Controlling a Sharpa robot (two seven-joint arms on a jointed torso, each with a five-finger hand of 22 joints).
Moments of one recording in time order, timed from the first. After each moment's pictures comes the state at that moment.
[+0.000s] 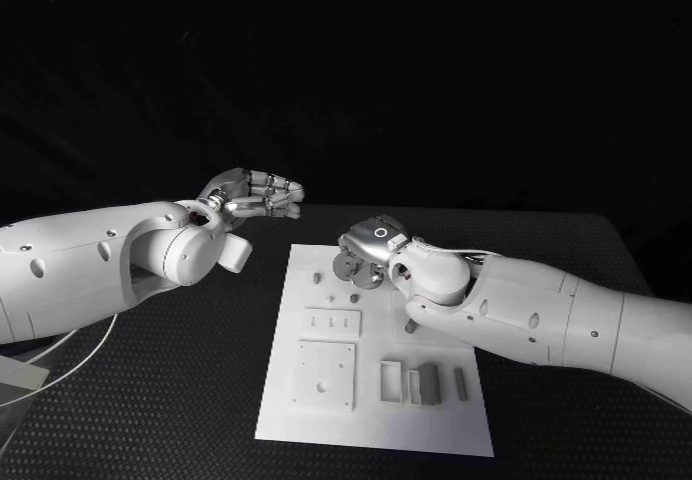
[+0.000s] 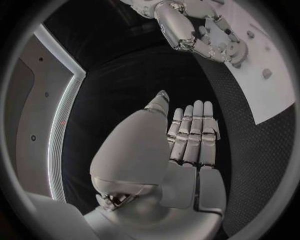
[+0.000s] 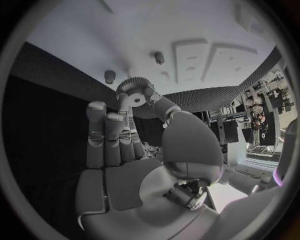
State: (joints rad) left arm 1.49 -0.88 -0.24 1.46 -0.11 -0.29 0.23; left_hand 1.59 -0.10 0.13 0.29 0.07 0.74 0.19 0.31 0.41 0.96 0.19 0.11 0.08 0.87 0.16 0.26 0.64 0.04 0.84 0.06 0.09 0.63; right arm 1.27 -0.40 -0.15 1.25 -1.97 -0.33 -0.29; right_hand 1.06 -0.16 0.62 -0.23 0.05 0.94 0.11 0.34 0.45 1.26 0.03 0.17 0.68 1.27 -0.07 1.29 0.67 0.18 1.21 -0.04 0.86 1.31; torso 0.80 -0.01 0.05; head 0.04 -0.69
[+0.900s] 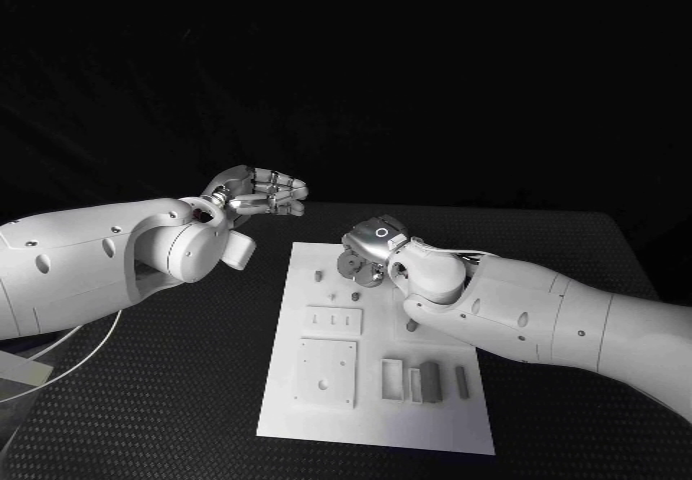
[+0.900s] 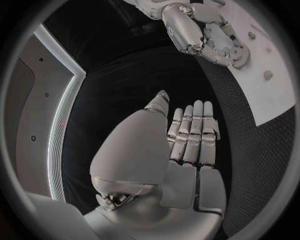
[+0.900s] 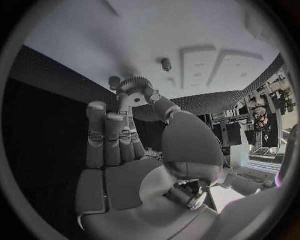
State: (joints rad) left arm 1.49 -0.88 -0.24 1.46 -0.11 -0.29 0.23; left_hand 1.59 -0.10 0.13 0.29 0.07 0.74 0.19 0.31 0.41 0.96 0.19 0.11 0.08 0.87 0.16 0.26 0.64 0.04 0.84 0.06 0.09 0.63; right arm 1.25 -0.36 -0.15 1.18 -1.97 -0.33 -0.29; right_hand 1.06 -0.16 0.62 -0.23 0.05 0.94 0.11 0.34 0.45 1.26 0.03 0.16 0.68 1.27 -0.07 1.29 0.67 0.18 1.21 -0.03 0.86 1.31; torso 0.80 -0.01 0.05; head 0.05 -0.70
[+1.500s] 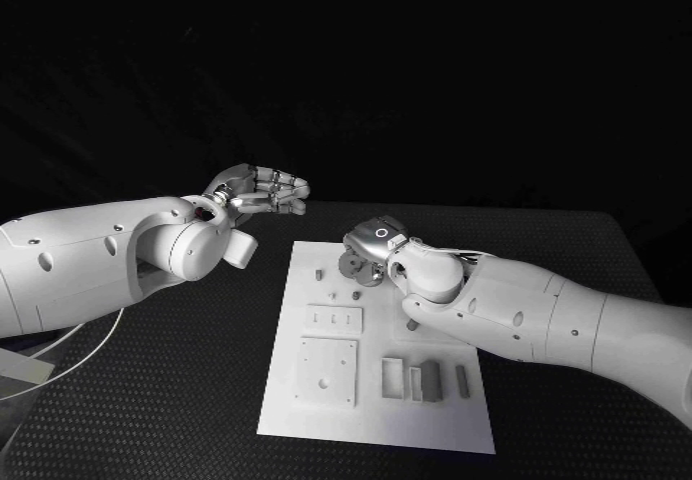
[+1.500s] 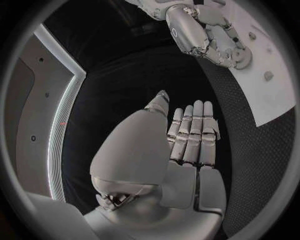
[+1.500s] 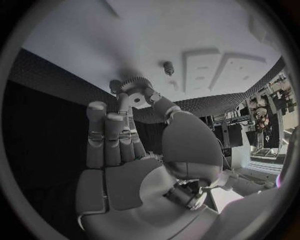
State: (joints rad) left arm 1.49 -0.88 -0.24 1.46 -0.11 -0.29 0.23; left_hand 1.59 -0.10 0.13 0.29 0.07 0.74 0.19 0.31 0.41 0.96 0.19 0.11 0.08 0.87 0.16 0.26 0.64 0.04 0.84 0.06 0.09 0.63; right arm 1.24 -0.34 -0.15 1.14 -1.97 -0.33 -0.29; right_hand 1.06 -0.16 0.62 -0.23 0.05 0.94 0.11 0.34 0.45 1.26 0.03 0.16 0.68 1.27 -0.07 1.29 0.67 0.18 1.21 -0.03 0.86 1.31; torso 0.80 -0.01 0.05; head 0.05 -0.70
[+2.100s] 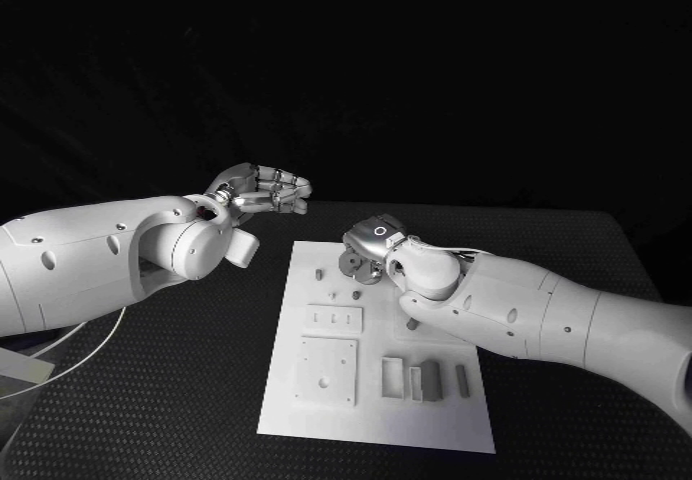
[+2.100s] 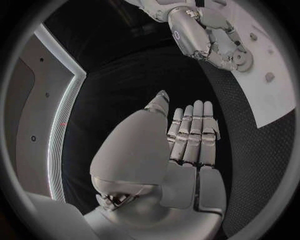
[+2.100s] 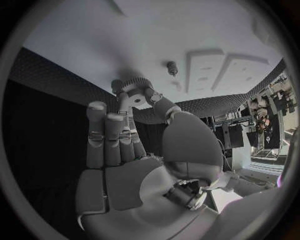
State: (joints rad) left arm 1.49 -0.87 -0.24 1.45 -0.11 -0.29 0.23; left_hand 1.59 -0.10 0.13 0.29 0.07 0.74 0.19 0.31 0.41 0.96 0.19 0.11 0.08 0.87 0.16 0.26 0.64 0.04 0.84 0.06 0.09 0.63; right arm 1.25 -0.32 -0.15 1.11 -1.97 -0.32 -0.28; right_hand 1.05 -0.16 0.62 -0.23 0.05 0.94 0.11 0.34 0.45 1.26 0.03 0.16 0.68 1.27 -0.07 1.29 0.67 0.18 1.21 -0.03 0.86 1.31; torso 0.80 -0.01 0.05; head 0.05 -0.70
